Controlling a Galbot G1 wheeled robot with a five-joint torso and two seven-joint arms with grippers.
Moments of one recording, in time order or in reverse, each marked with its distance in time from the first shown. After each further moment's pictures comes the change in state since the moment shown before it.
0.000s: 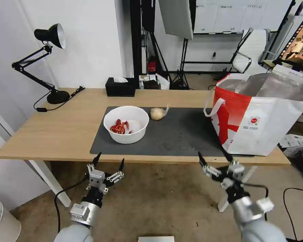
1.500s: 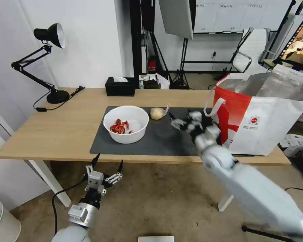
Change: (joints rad) left arm 0.021 0.016 -0.027 -0.010 0.006 -0.001 0.003; right arm 1.234 0.024 -0.717 -0.570 0.395 -0.312 0.157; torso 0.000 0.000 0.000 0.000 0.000
